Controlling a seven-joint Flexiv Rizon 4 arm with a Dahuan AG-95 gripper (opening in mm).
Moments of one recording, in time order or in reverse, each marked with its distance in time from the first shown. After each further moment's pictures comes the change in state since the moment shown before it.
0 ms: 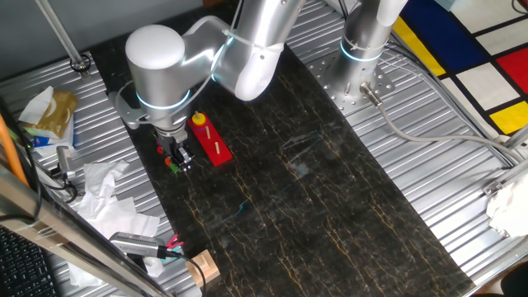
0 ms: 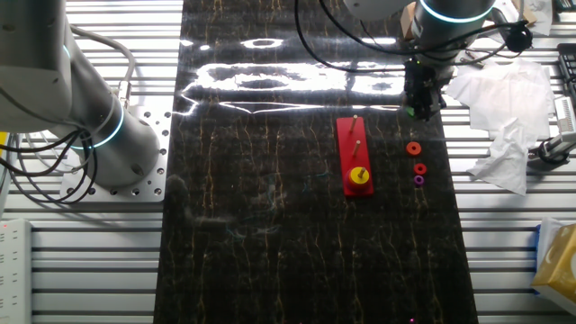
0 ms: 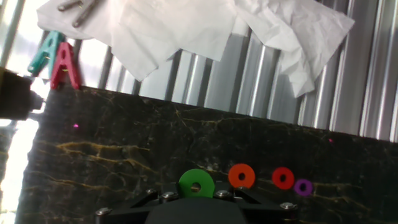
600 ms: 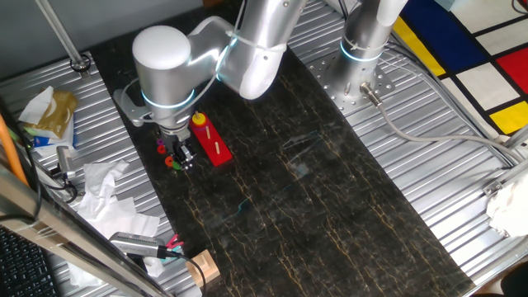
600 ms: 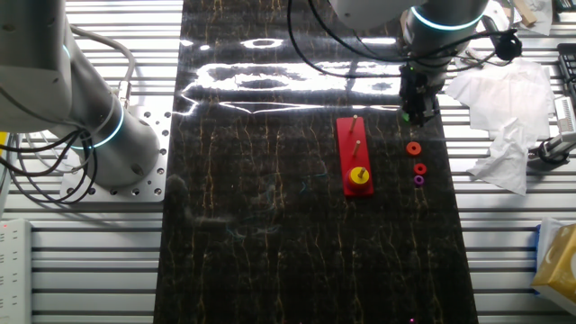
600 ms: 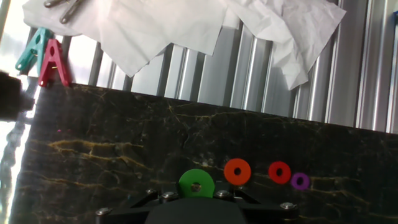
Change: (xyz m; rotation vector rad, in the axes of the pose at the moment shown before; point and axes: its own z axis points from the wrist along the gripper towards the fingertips) arm 0.006 -0.004 0.004 -0.014 -0.010 0.014
